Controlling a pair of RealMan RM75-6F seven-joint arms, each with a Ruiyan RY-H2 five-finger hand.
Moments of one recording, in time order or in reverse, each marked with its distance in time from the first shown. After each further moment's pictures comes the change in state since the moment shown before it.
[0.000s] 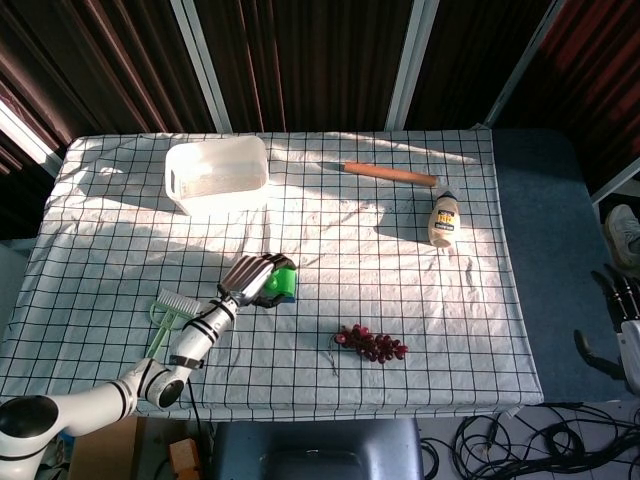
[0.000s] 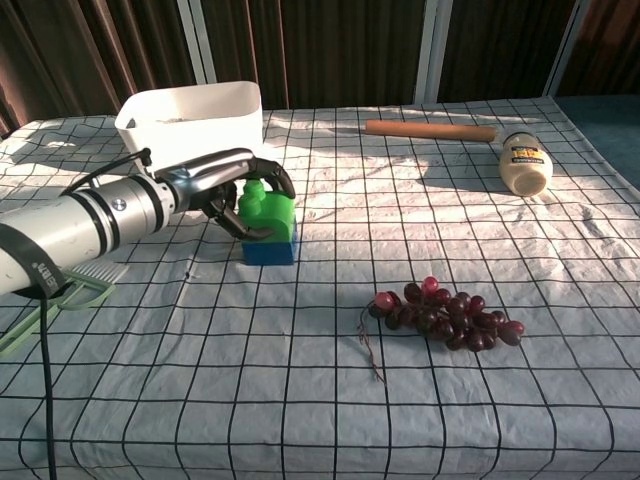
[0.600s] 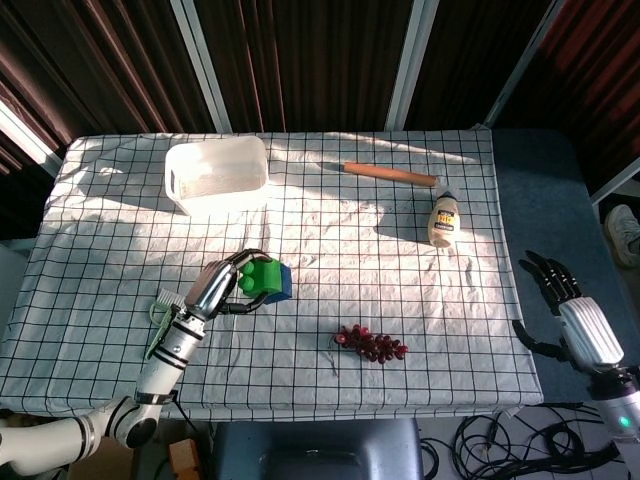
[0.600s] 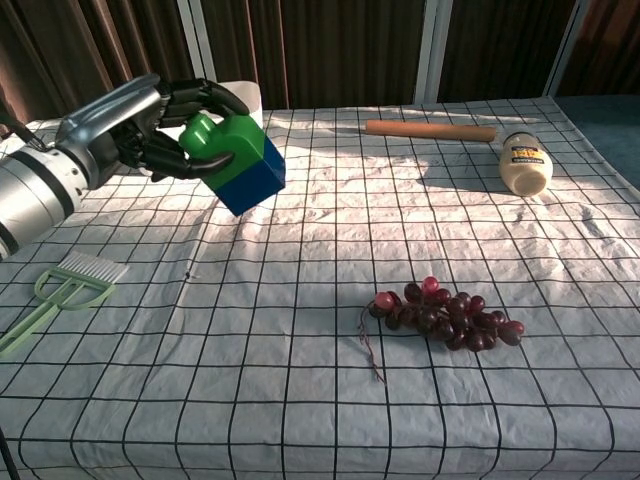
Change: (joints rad) left arm 0.211 0.144 0.008 -0.348 0.097 0.359 -0.295; right arm 0.168 -0.037 0.004 0.029 -0.171 -0.106 0.281
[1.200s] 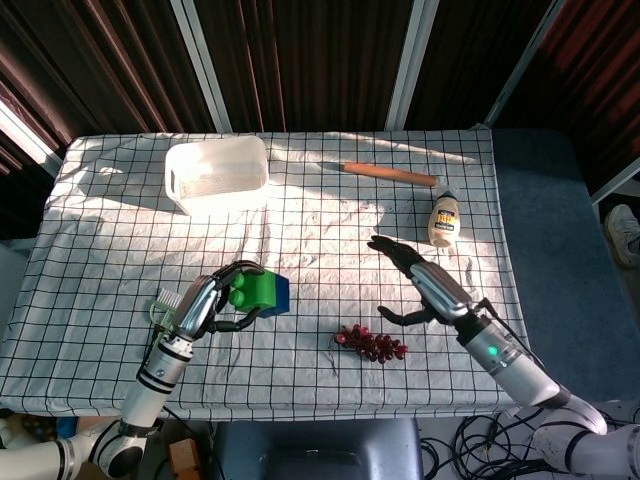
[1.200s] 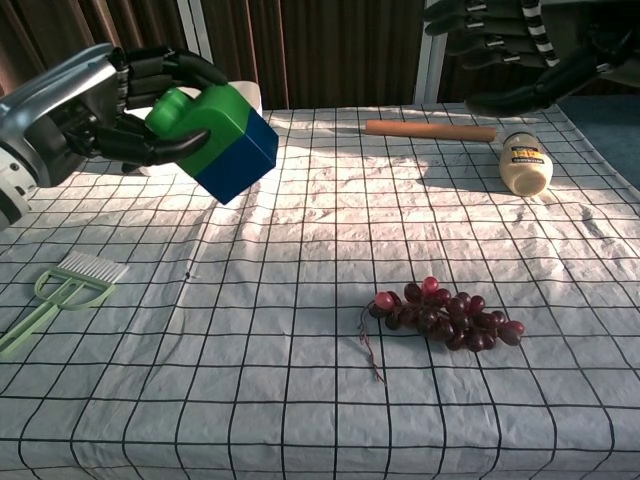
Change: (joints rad) left arm 0.083 0.050 0.033 -0.145 0.095 0.120 0.003; right arm 0.408 -0.101 0.151 -0.245 0.250 -0.501 -0.004
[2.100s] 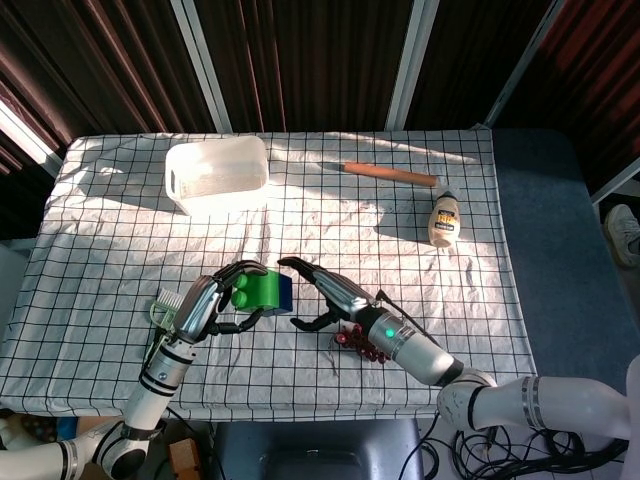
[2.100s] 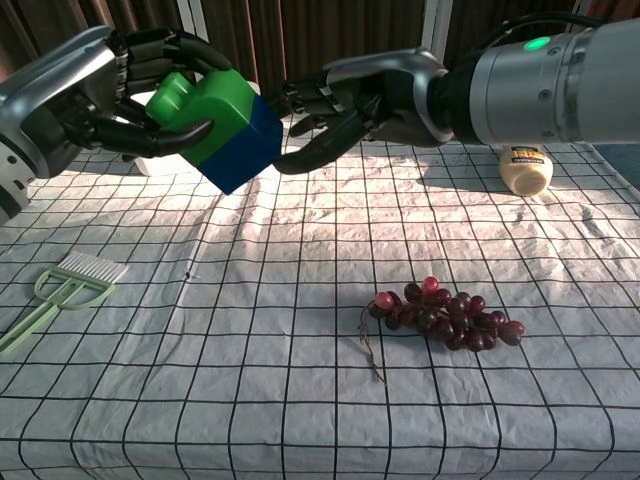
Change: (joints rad) left arm 0.006 -0.013 -0.007 -0.002 0.039 0.033 0.045; right arm 0.353 -0.248 0.069 0.023 0.582 -0.227 -0.261
